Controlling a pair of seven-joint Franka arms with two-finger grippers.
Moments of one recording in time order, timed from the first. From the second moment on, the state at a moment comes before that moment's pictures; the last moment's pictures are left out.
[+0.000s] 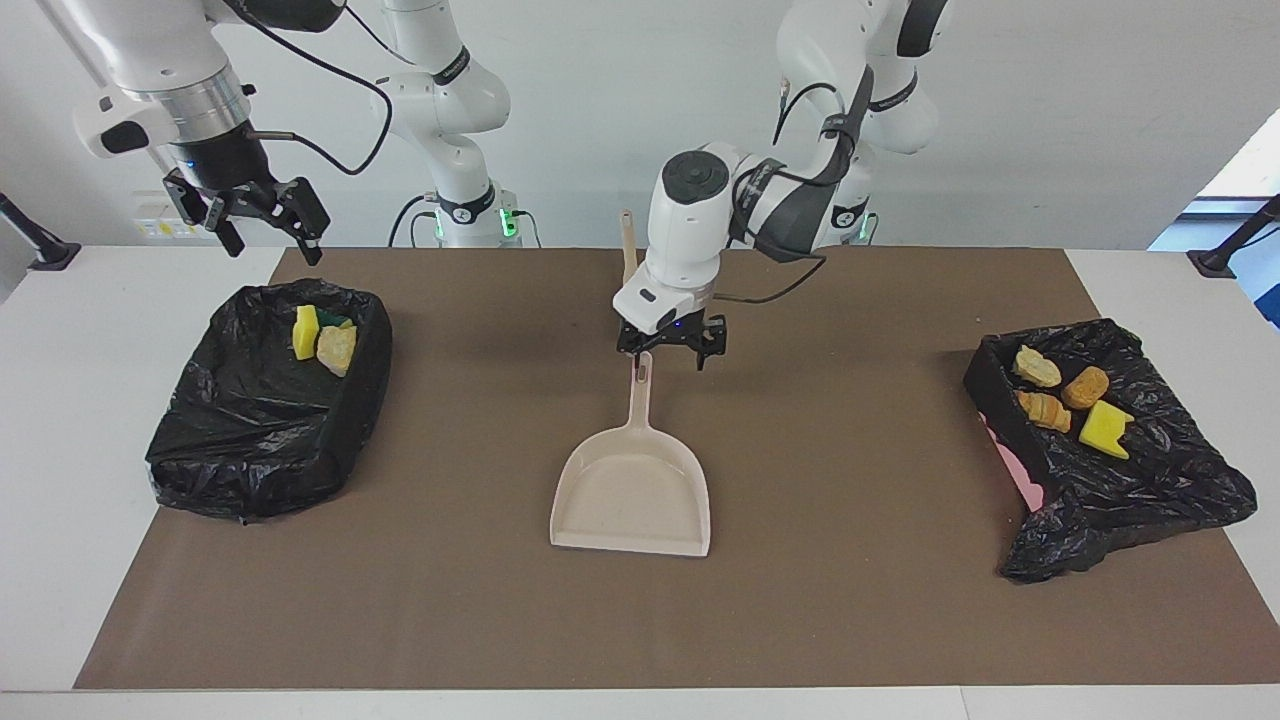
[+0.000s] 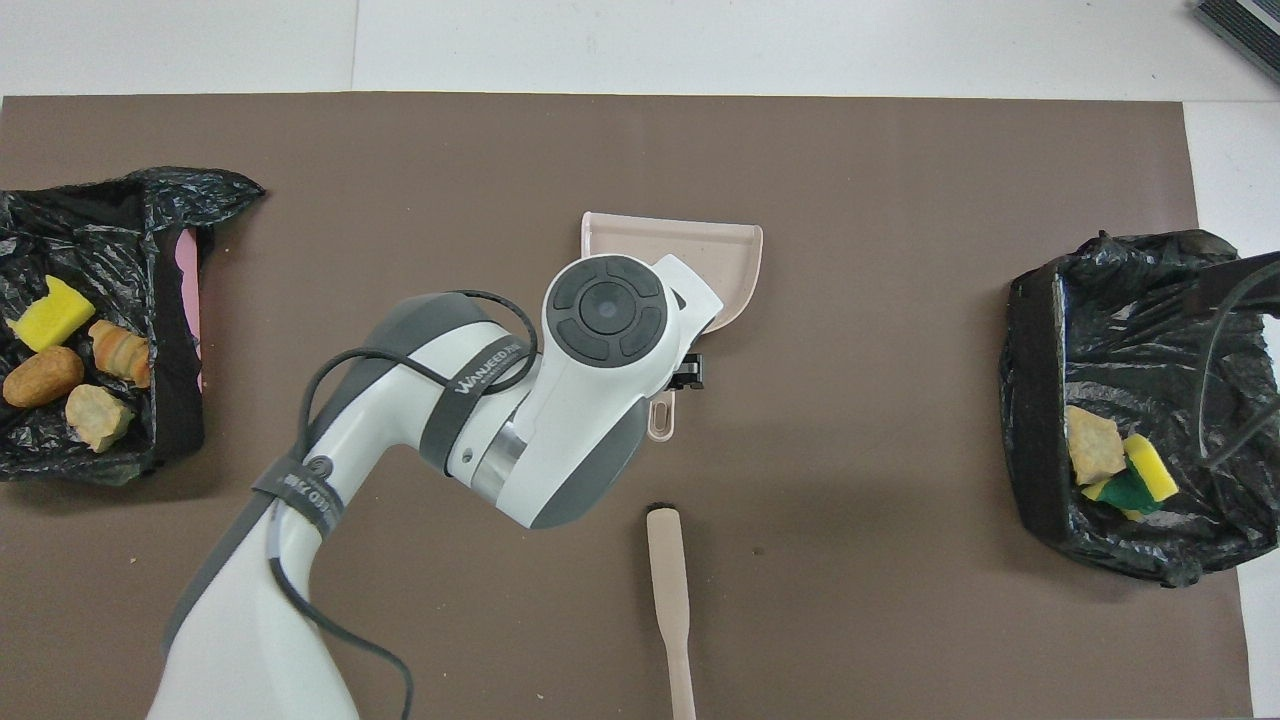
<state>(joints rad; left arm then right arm) -0.72 0.31 0.05 -1.59 -0.05 1.93 -0.59 0.06 -0.01 -0.14 -1.51 -0.02 1.57 0.06</state>
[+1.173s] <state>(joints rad) -0.27 -0.09 0.09 -1.57 0.00 1.59 0.05 0.06 -0.04 -0.14 -1.52 -0.01 1.46 -0.08</state>
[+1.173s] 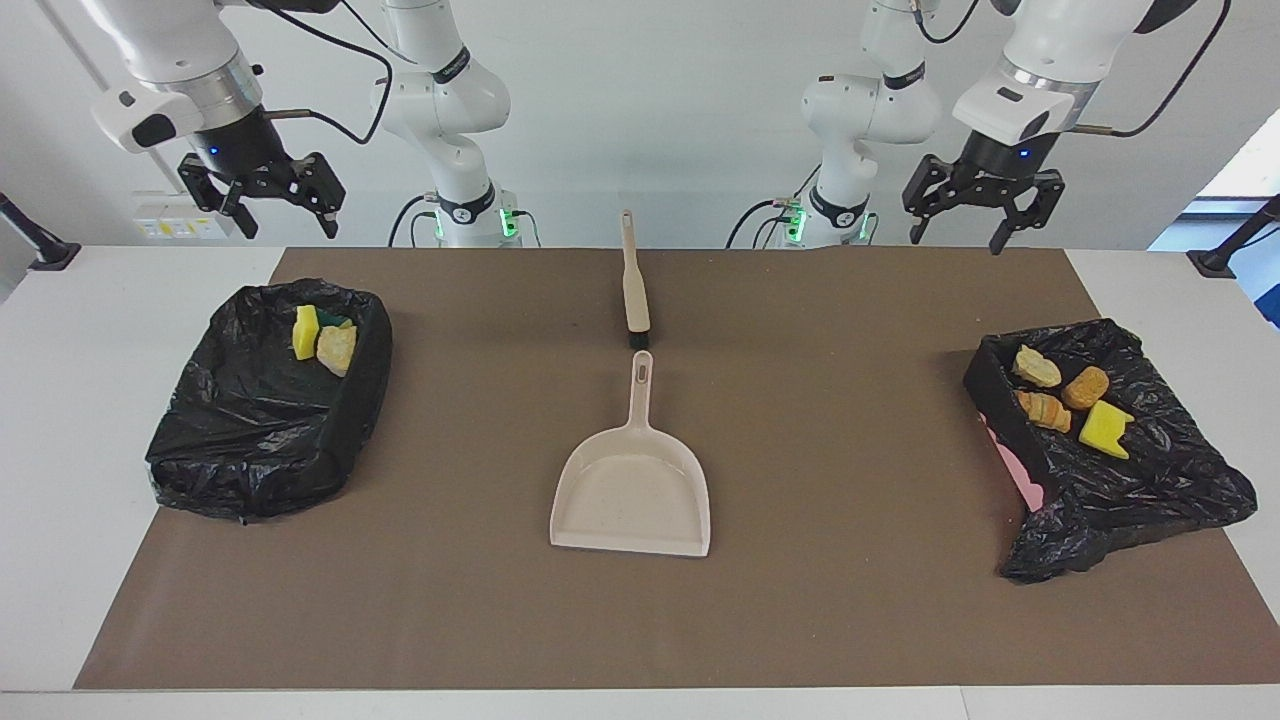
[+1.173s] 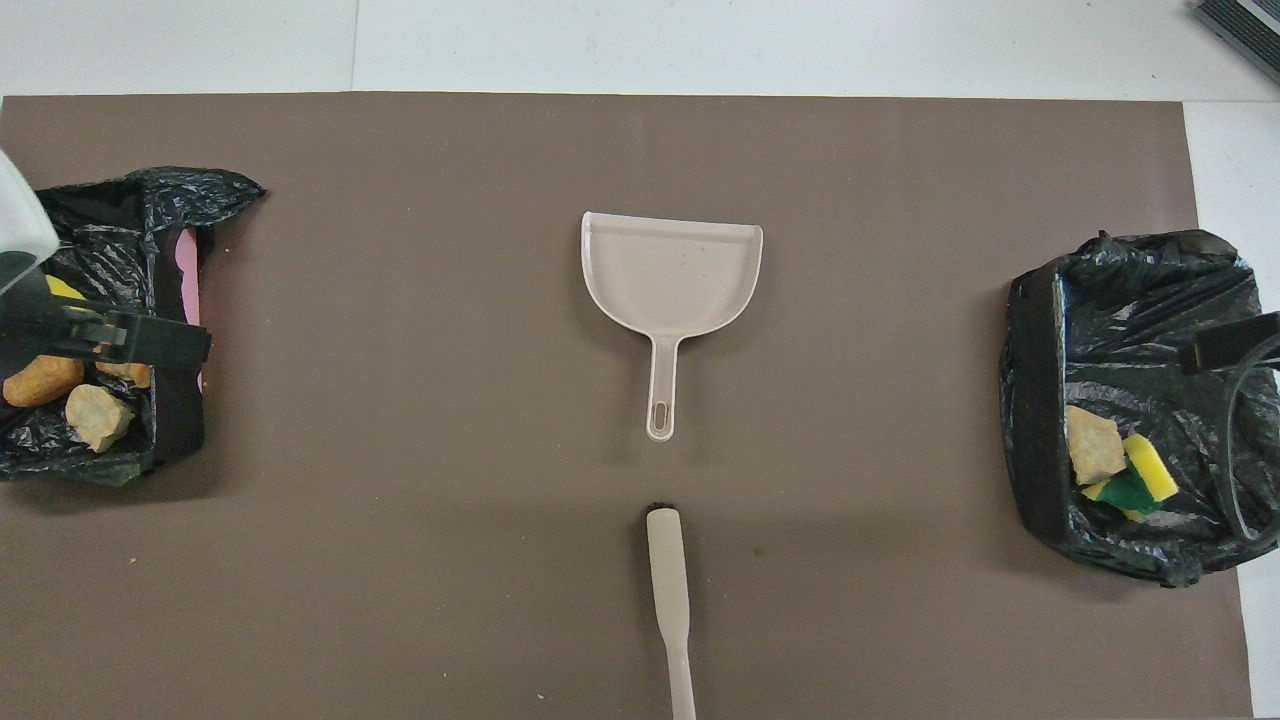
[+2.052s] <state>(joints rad) -0.22 -0.07 0.11 -1.52 0.01 1.52 0.10 0.06 -0.08 -0.14 -1.59 -0.02 1.50 -0.09</state>
